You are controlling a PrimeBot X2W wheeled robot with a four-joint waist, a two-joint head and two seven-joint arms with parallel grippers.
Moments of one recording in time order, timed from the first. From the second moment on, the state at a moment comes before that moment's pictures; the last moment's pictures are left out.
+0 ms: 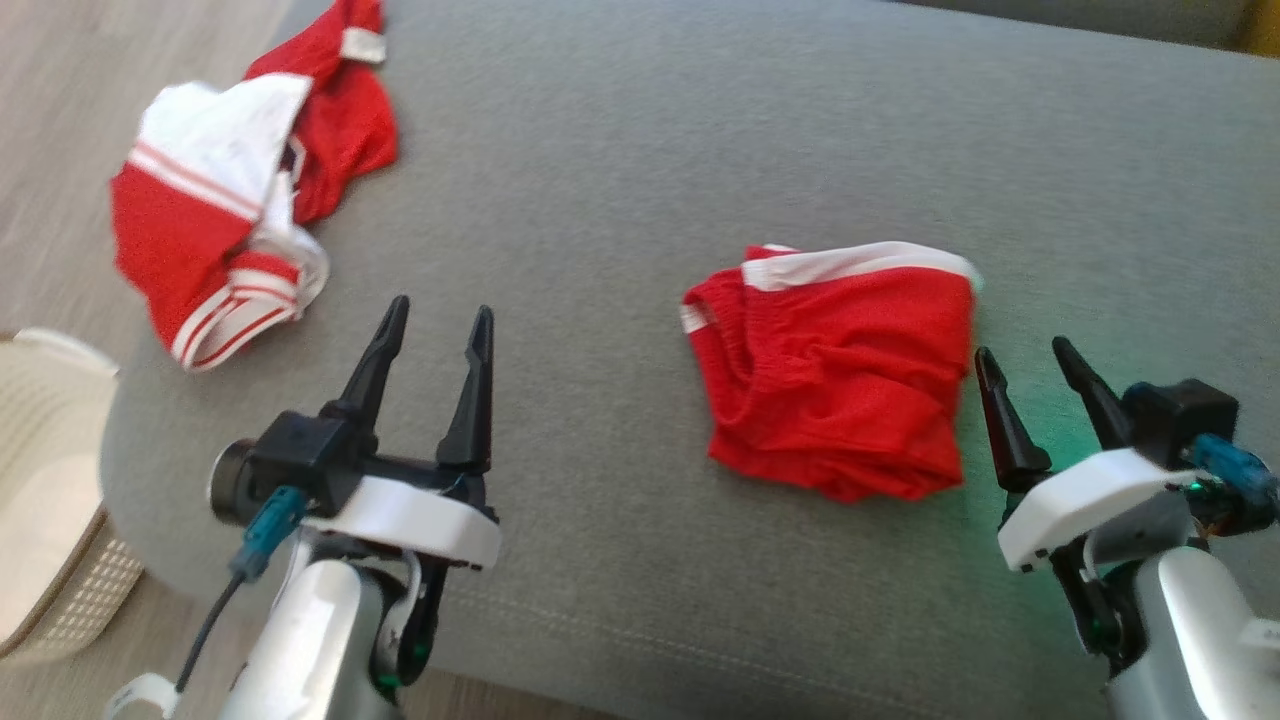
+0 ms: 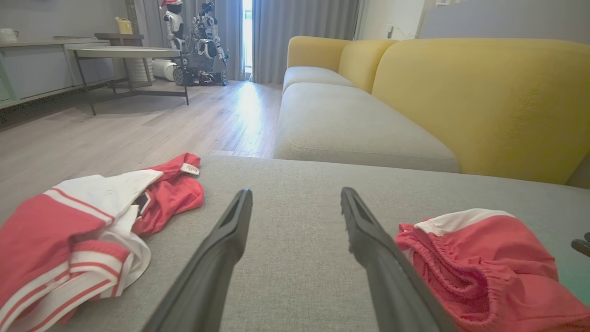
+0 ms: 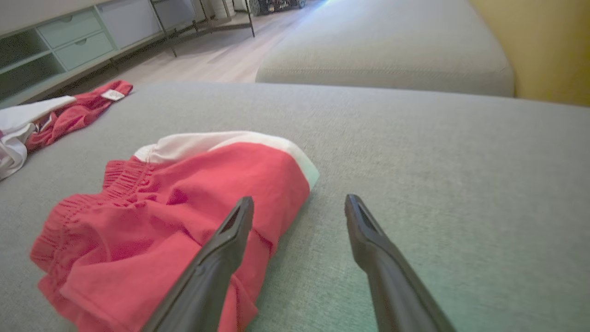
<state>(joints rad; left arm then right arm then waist) -0.18 0.10 -0.32 0.12 -0.24 0.04 -0.25 -0.14 -0.16 0.07 0.19 0.21 0.13 0.07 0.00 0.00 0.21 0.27</state>
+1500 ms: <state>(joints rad) -0.32 0.12 -0.29 0.06 -0.14 -0.03 -0.24 -0.51 -0.43 0.13 0.30 0.35 0.13 0.20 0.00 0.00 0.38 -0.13</state>
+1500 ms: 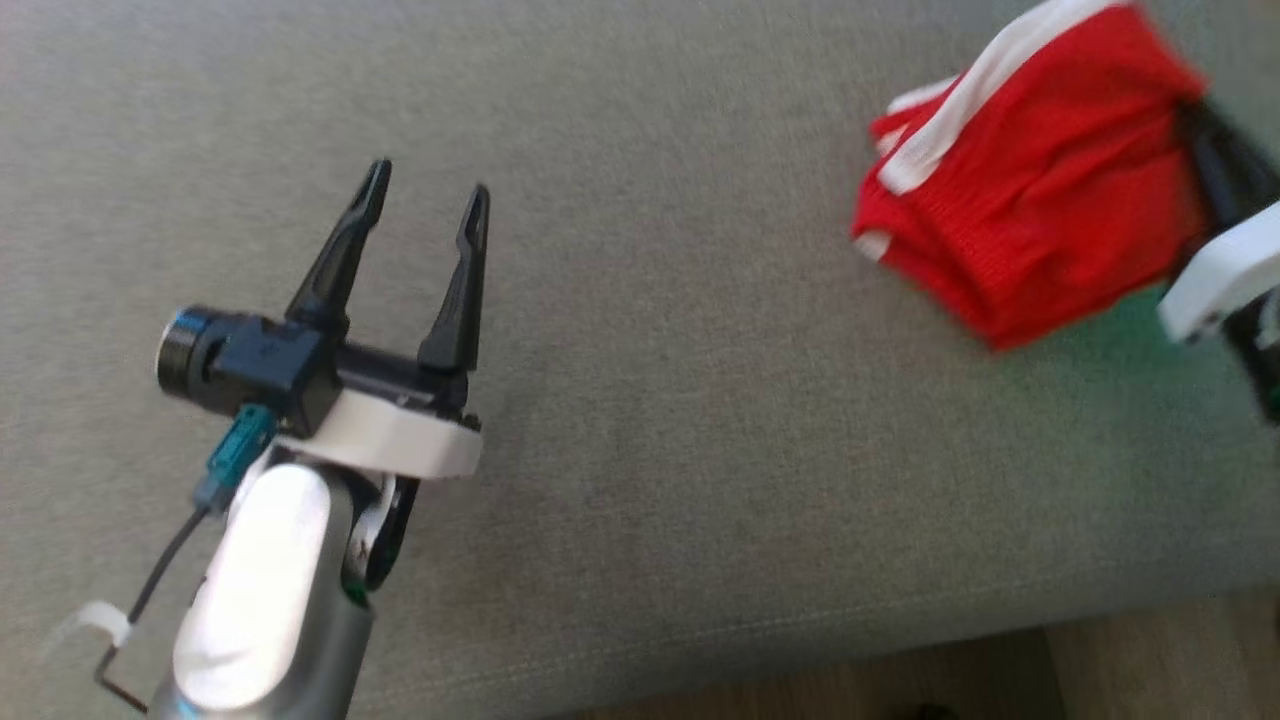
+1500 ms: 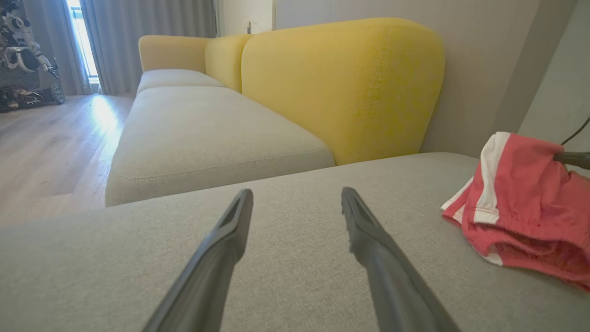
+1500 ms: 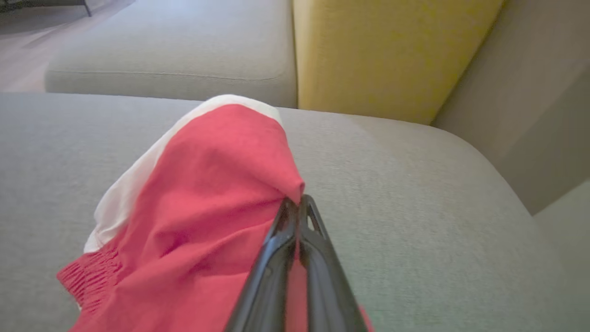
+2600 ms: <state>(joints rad) -0.40 0.18 -0.31 0.01 -0.12 -0.03 -0.21 -0.63 -0.53 0.07 0.40 0.54 0.13 0.04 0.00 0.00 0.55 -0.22</state>
